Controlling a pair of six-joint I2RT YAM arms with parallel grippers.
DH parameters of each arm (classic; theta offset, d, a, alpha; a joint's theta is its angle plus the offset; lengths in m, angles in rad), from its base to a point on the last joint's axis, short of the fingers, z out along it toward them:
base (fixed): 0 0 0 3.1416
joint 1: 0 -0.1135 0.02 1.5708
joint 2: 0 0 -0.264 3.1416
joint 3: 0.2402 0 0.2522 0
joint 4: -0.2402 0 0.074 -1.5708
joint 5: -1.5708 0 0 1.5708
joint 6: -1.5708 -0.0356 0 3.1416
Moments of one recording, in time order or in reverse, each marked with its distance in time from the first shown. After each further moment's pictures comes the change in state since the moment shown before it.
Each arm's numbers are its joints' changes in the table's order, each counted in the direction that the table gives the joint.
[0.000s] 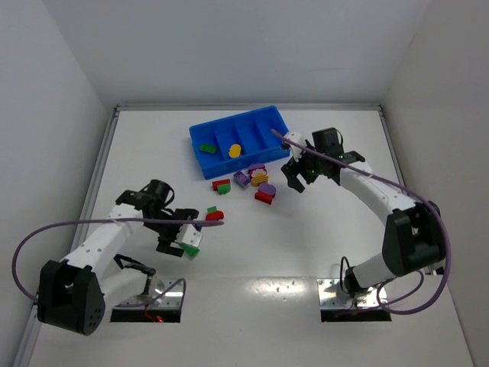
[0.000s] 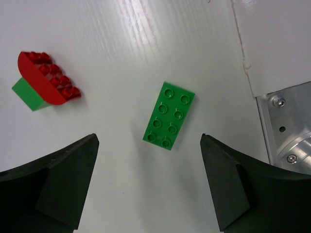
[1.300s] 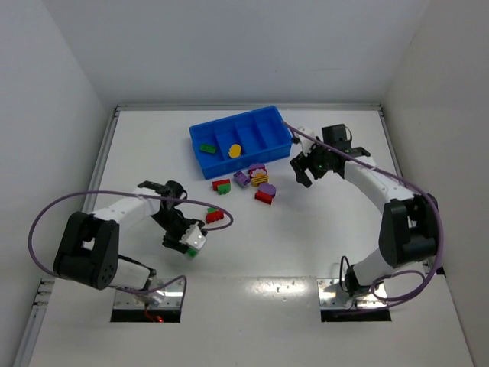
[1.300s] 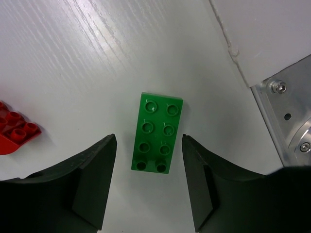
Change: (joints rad) left arm 0.055 0.304 0.021 0.020 0.032 -0.180; right arm 0.098 0.060 0.025 0.000 -0.013 0.000
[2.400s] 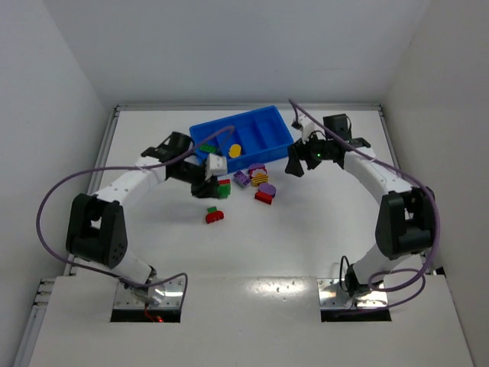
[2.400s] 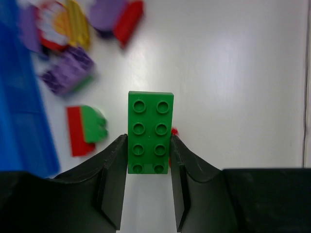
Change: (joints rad) left arm 0.010 0.147 0.371 0.242 -0.227 0.685; right arm 0.017 0.065 0.097 0.006 0.191 -0.130
